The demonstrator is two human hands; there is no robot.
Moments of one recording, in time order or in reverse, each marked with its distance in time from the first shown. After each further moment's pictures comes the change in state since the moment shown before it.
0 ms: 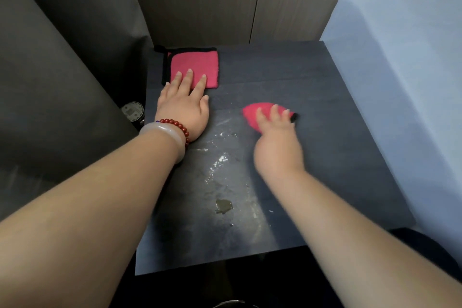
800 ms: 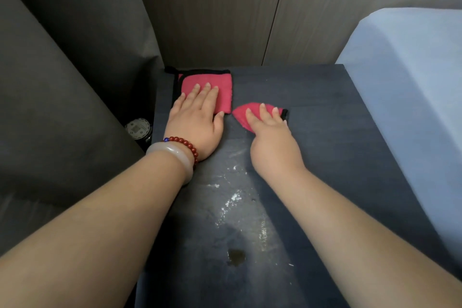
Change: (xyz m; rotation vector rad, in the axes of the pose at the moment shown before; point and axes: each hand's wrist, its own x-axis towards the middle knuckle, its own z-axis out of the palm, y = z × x) left_hand 0.030 -0.006 0.003 -0.040 0.075 0.074; right_hand 0.064 -0.029 0.003 0.047 0.008 -0.158
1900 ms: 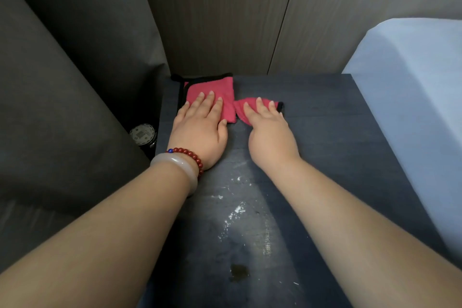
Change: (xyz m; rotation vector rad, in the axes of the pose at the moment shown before) left_hand 0.001 0.001 -0.002 0.035 -0.021 -0.036; right_hand 0.040 -0.003 0.004 0.003 0.054 -0.070
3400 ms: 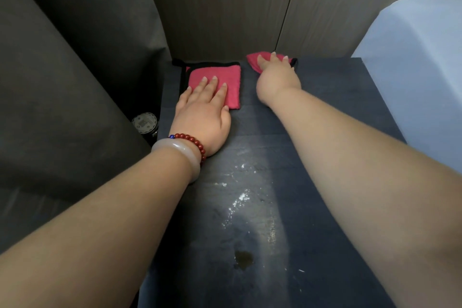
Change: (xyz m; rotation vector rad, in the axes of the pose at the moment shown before) left_hand 0.002 -0.002 0.003 -0.015 0.014 0.018; right_hand 0.098 0.009 -0.020 -0.088 -0.165 0.177
